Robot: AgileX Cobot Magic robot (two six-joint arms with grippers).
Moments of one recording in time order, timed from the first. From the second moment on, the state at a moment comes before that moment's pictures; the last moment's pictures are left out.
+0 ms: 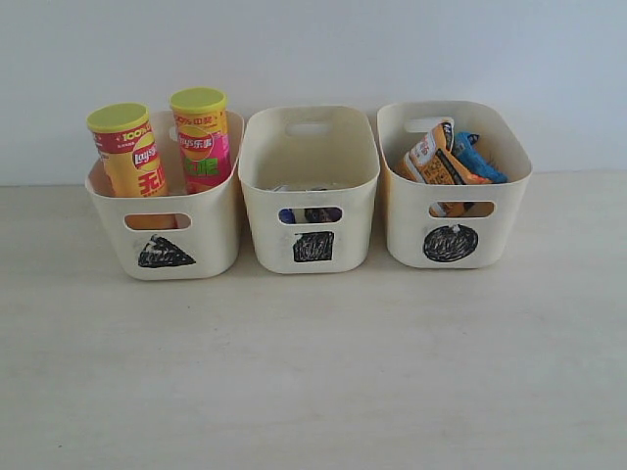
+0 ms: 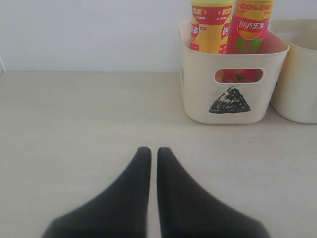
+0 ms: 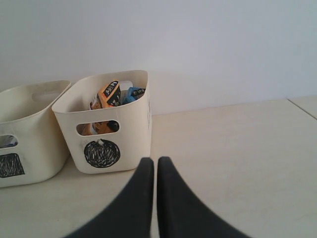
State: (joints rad) left arm 0.05 0.00 0.00 -0.07 0.29 0.09; right arm 0.03 0.01 0.00 -0.09 0.11 0.23
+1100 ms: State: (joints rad) left arm 0.05 0.00 0.00 -0.07 0.29 0.09; right arm 0.03 0.01 0.00 0.01 0.29 0.00
